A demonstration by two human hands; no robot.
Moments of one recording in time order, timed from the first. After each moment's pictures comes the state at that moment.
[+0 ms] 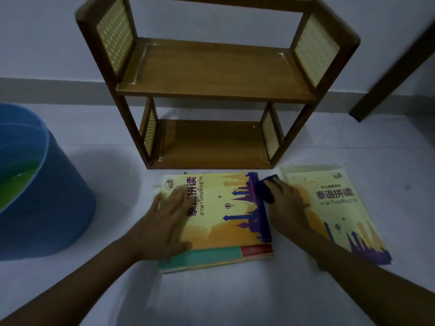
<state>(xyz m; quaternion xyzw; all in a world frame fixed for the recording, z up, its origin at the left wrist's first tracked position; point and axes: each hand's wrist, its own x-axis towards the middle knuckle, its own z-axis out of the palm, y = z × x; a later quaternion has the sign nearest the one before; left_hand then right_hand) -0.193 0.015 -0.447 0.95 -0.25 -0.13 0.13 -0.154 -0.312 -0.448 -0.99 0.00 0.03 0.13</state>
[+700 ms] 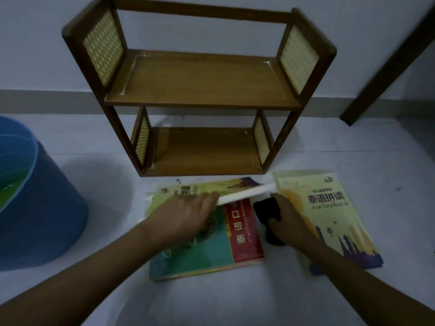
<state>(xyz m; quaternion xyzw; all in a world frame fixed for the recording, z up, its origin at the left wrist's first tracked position) -0.178 -0.053 -0.372 0.91 -0.40 0.06 0.08 -0.173 -0.341 -0.437 -0.92 0.01 0.13 0.37</state>
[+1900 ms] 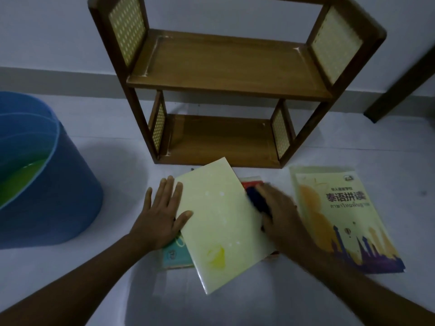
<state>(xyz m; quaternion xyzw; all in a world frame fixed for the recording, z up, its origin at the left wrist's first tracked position) -0.187 0.020 -0.480 0.98 -0.10 -0.11 0.11 -0.190 -0.281 -0.429 -0.95 -0.10 0.00 0.30</state>
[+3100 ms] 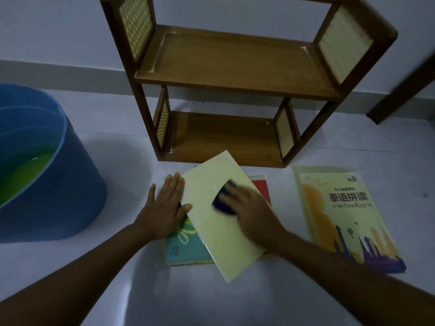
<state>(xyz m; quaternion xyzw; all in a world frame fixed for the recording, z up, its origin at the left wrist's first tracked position) -0.176 0.027 -0.486 0.97 -0.11 -0.15 0.17 -0.168 -0.234 -0.453 -0.95 -0.30 -0.01 0.10</state>
